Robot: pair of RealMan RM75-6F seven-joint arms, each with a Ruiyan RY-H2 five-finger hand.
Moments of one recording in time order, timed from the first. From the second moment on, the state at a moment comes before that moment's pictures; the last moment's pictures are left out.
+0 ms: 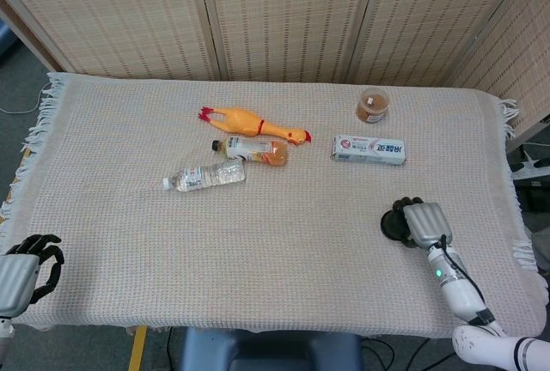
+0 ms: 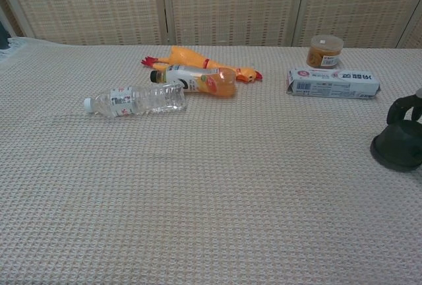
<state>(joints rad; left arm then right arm) -0.10 -1.06 0.00 -1.63 1.53 1.45 0.08 0.50 -1.34 0.05 -1.50 -1.03 1.03 -0.44</state>
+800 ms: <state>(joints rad) -0.10 -1.06 0.00 -1.63 1.53 1.45 0.08 0.41 -1.25 0.07 -1.62 -1.17 1.18 -0.31</state>
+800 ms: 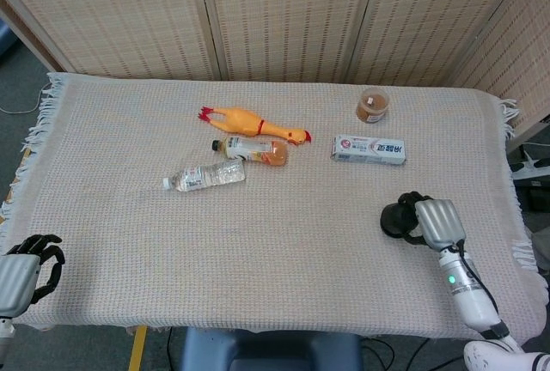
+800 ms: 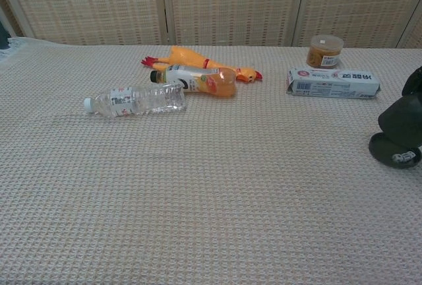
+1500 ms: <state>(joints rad) -0.11 -1.07 0.00 -1.63 1.53 1.43 0.09 0.34 -1.19 -0.01 -1.62 -1.09 1.11 -0.46</state>
